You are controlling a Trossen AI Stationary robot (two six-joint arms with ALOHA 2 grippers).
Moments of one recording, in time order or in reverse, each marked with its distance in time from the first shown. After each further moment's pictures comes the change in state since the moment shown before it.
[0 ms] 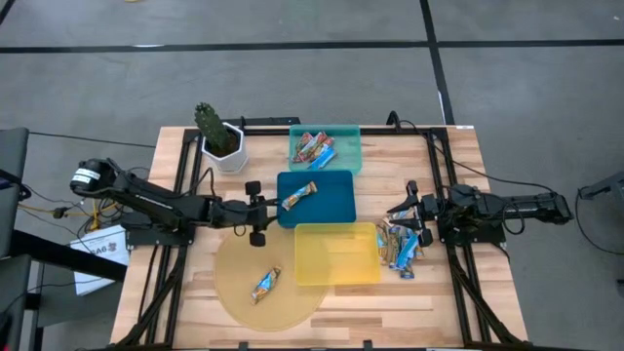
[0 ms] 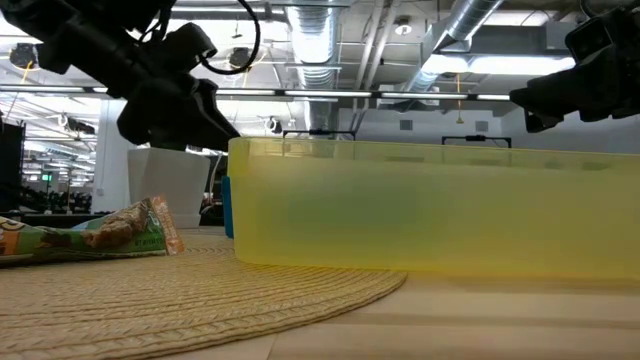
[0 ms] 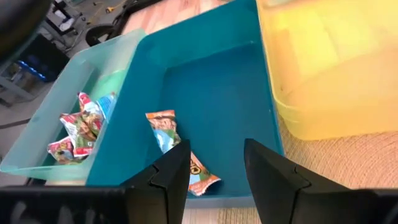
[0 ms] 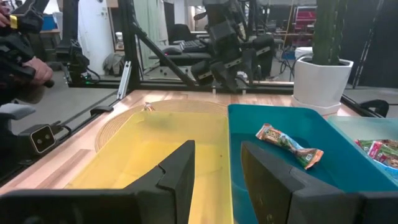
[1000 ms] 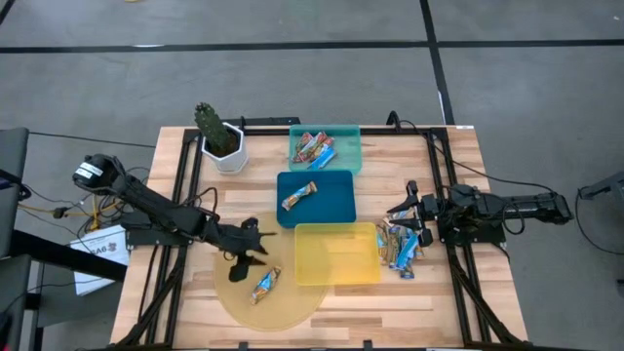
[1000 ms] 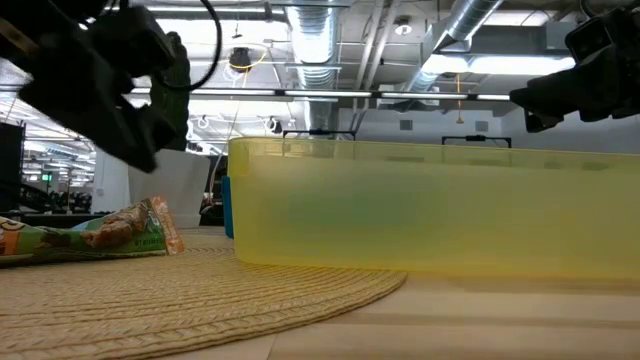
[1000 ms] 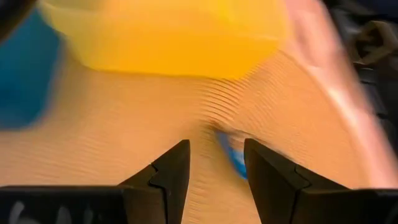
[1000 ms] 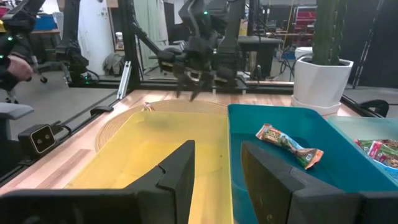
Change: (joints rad) left arm -0.229 0.000 0.001 -0.160 0.393 -0.615; right arm 0.000 0.000 0.000 0.000 0.000 0.000
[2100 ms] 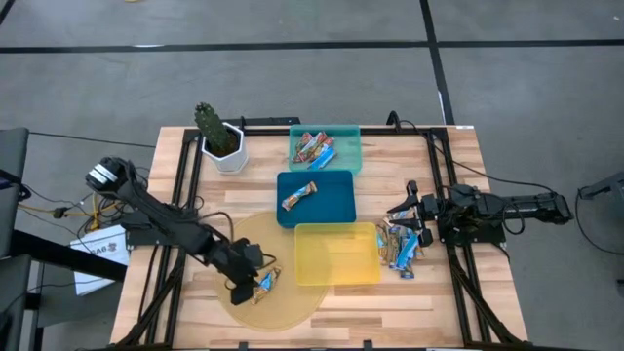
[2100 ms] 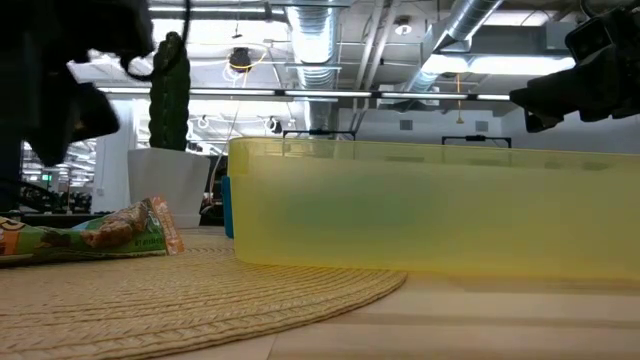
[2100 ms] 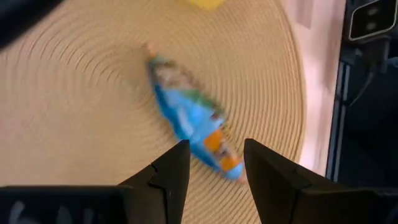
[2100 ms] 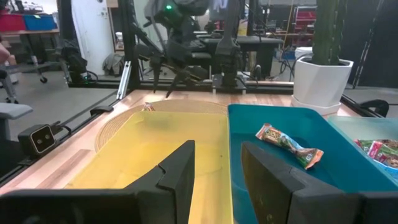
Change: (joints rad) left arm -0.190 0.168 0.302 -0.407 -0.001 -0.454; right arm 0.000 0.000 0.000 0.000 0.000 0.000
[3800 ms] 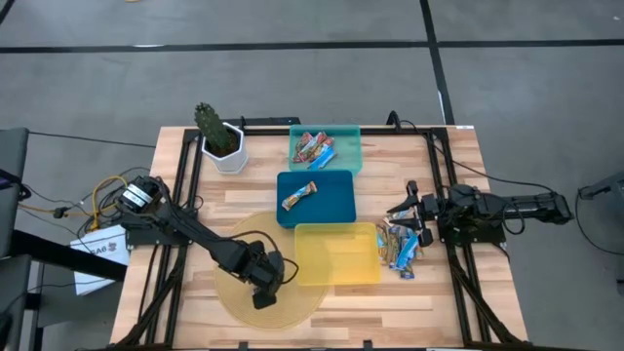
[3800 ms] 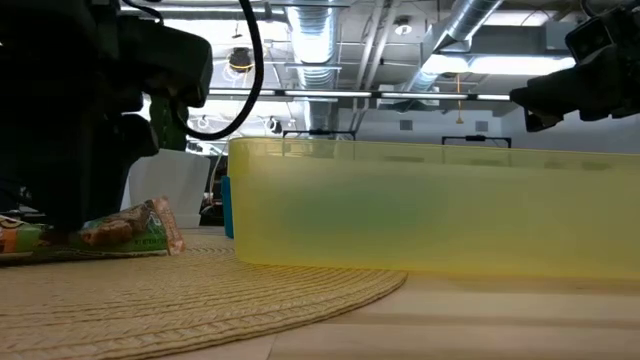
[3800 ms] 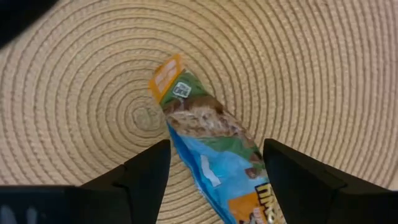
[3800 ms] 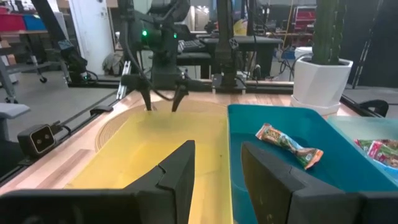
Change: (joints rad) left arm 0.054 0.370 0.303 -0.255 -0.022 0.033; right arm 0.000 0.000 0.000 0.004 0.000 0.000
